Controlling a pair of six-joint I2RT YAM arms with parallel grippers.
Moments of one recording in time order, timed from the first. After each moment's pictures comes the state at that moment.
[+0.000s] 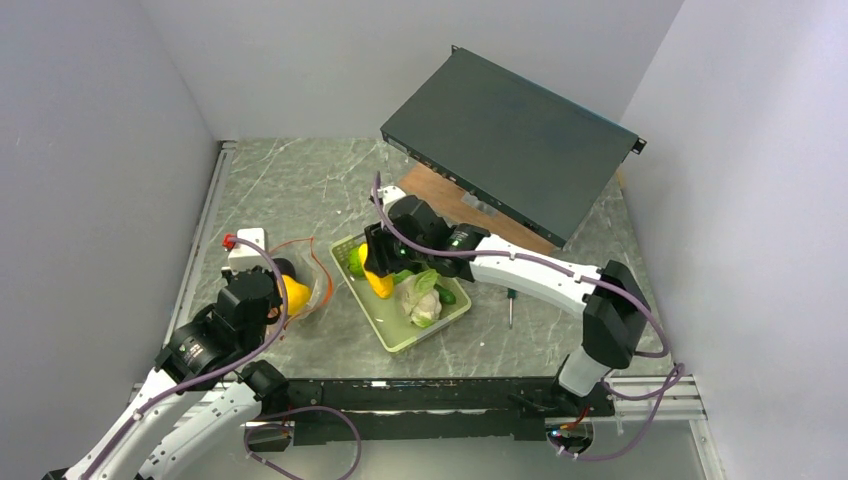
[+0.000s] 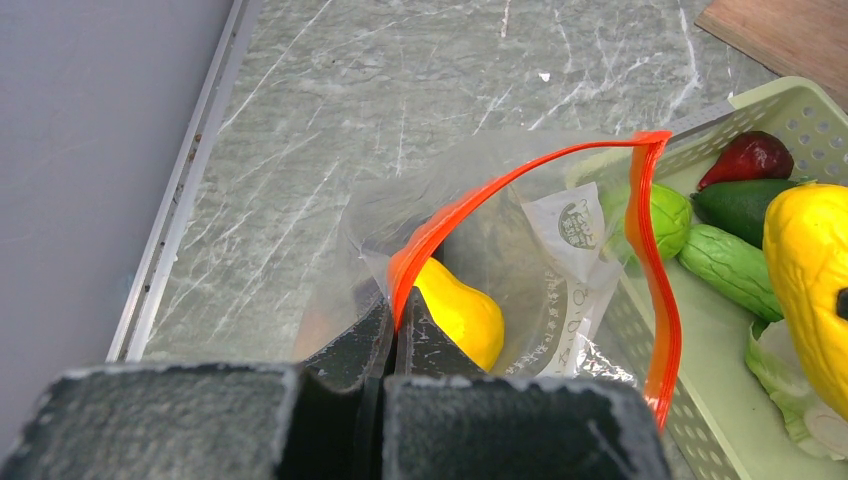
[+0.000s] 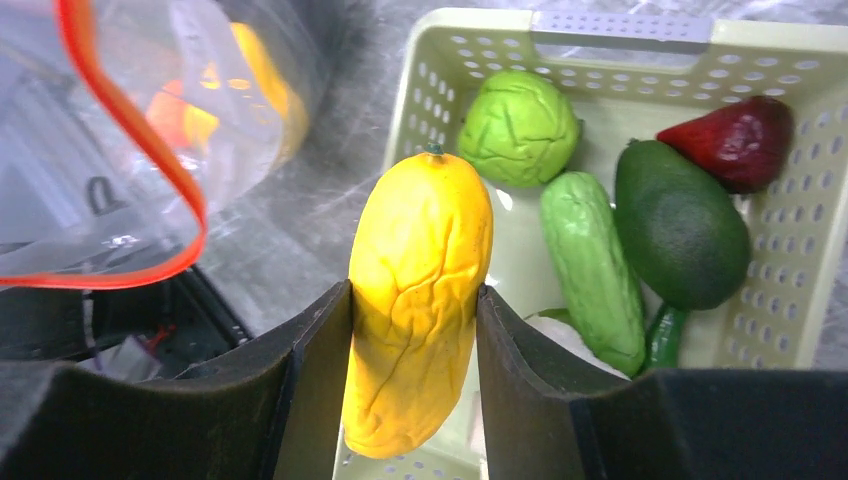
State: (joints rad) left arm -0.68 0.45 0.76 -0.79 -0.77 -0.32; right arm 0.97 1.64 1.32 -0.32 -0.01 0.39
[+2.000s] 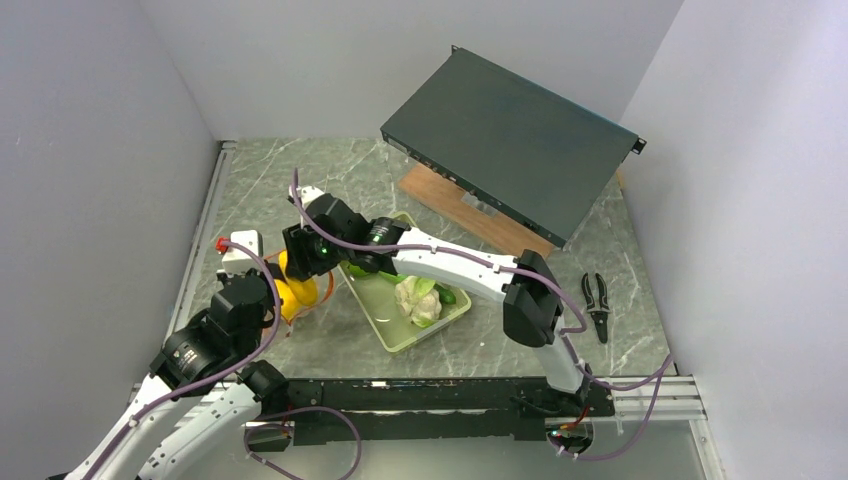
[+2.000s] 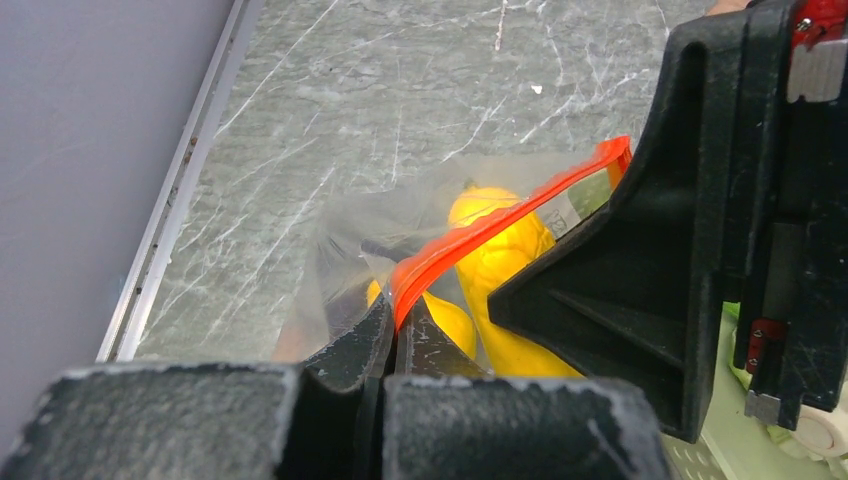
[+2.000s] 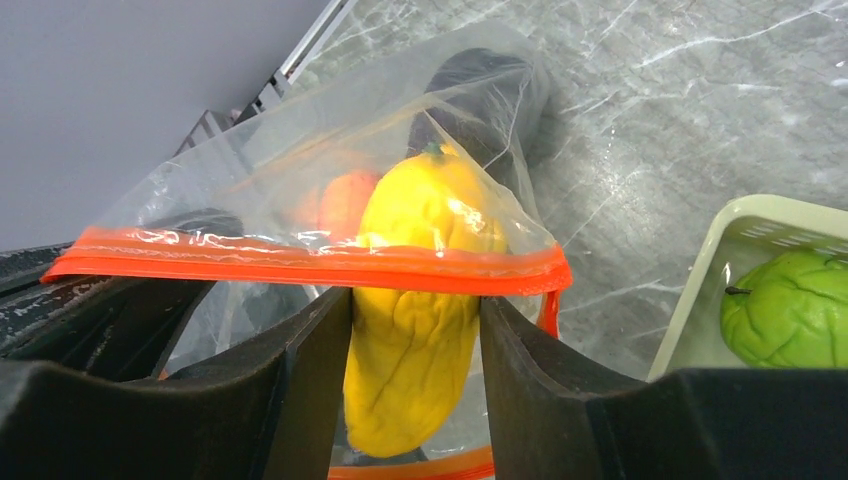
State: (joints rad) left arm -0.68 0.42 0.76 -0.79 -0.76 -0.33; right arm 1.13 2.08 1.93 -0.41 -0.08 0.53
